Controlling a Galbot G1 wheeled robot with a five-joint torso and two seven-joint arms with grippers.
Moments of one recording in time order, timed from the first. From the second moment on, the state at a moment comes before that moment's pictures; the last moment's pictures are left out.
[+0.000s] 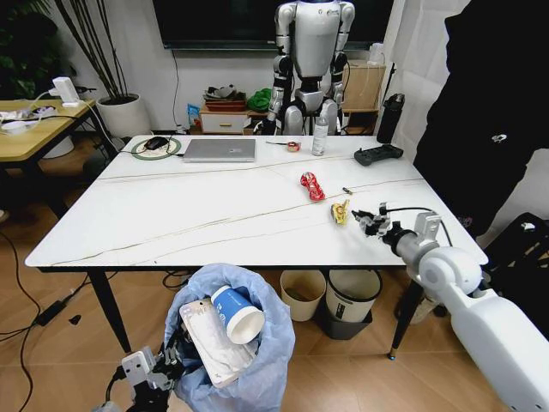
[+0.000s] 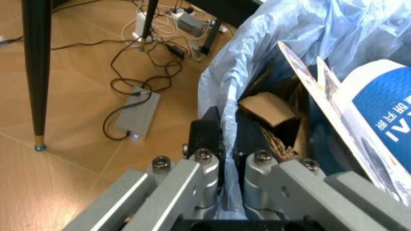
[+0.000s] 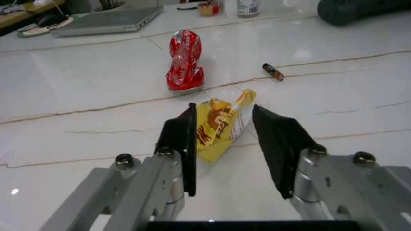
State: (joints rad) left arm 2.04 -1.43 -0.50 -2.40 -0.54 0.13 -0.31; right arm -0.91 0.90 0.32 1.83 0.88 -0.51 0.09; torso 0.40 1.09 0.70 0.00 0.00
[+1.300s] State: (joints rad) left arm 2.04 -1.45 -0.50 -2.39 -0.53 0.13 -0.31; right arm -0.69 1.03 0.15 1.52 0.80 -0.51 0.10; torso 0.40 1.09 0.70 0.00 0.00
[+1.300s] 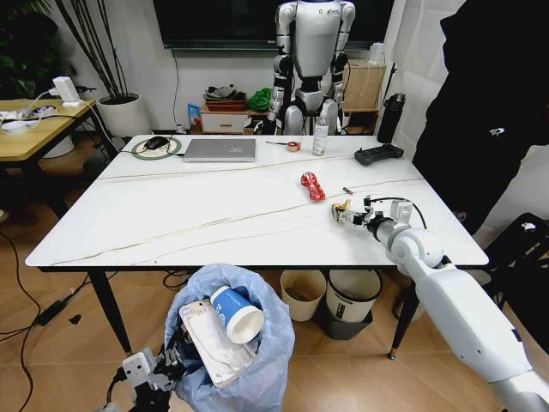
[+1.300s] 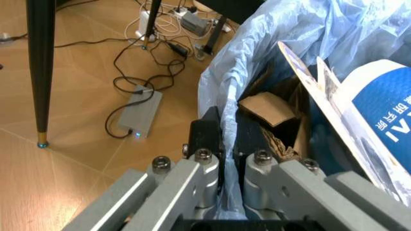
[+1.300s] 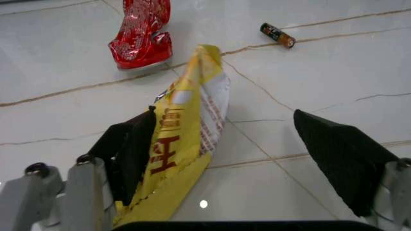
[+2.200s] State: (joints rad) left arm 2.02 -1.44 -0.50 -2.38 -0.55 0.13 -0.31; right arm -0.74 1.01 0.15 1.58 0.81 -0.48 0.08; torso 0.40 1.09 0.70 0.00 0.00
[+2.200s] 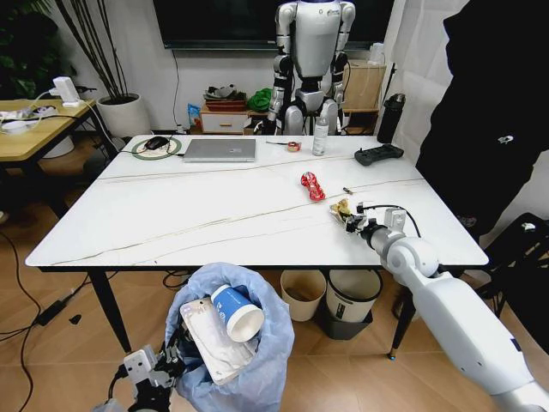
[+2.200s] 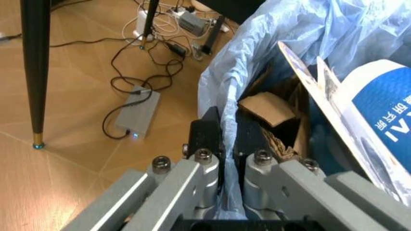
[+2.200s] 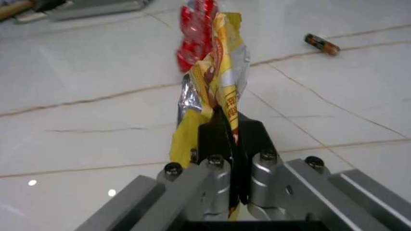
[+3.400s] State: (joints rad) left arm 2.08 -1.45 -0.50 -2.40 -0.54 0.16 -0.33; right arm -0.92 1.00 -0.40 2.13 1.01 -0.30 0.05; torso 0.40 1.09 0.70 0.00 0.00
